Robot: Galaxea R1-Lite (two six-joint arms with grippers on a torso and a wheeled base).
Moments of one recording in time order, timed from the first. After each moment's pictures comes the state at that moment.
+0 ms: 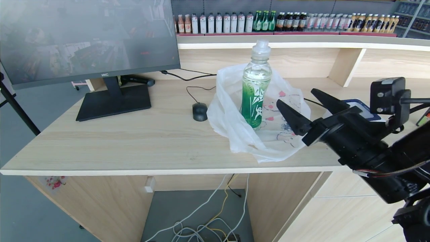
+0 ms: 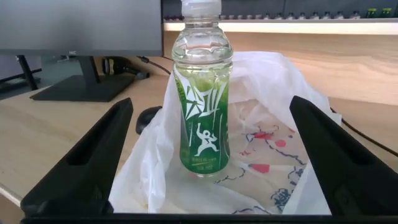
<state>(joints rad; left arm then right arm) 0.00 0.00 0.00 0.00 0.00 0.01 0.52 1.65 -0.48 -1.55 -0.02 -0.06</state>
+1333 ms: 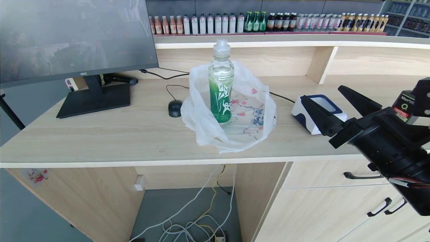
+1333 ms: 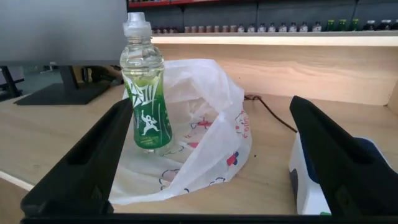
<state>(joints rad) 0.00 0.00 0.00 0.00 0.00 0.00 0.49 1.54 -0.40 -1.56 -0.03 -0.06</state>
